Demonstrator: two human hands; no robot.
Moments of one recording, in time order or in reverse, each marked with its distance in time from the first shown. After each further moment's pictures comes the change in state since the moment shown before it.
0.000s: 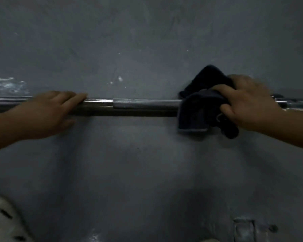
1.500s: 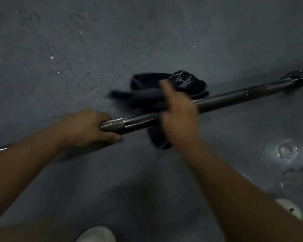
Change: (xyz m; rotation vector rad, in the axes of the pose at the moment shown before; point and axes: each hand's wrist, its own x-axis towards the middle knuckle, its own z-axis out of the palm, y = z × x) left_hand 0.019 -0.155 0.007 -0.589 -0.436 0.120; right_hand 0.133 -0.374 0.012 0.415 0.355 0.549
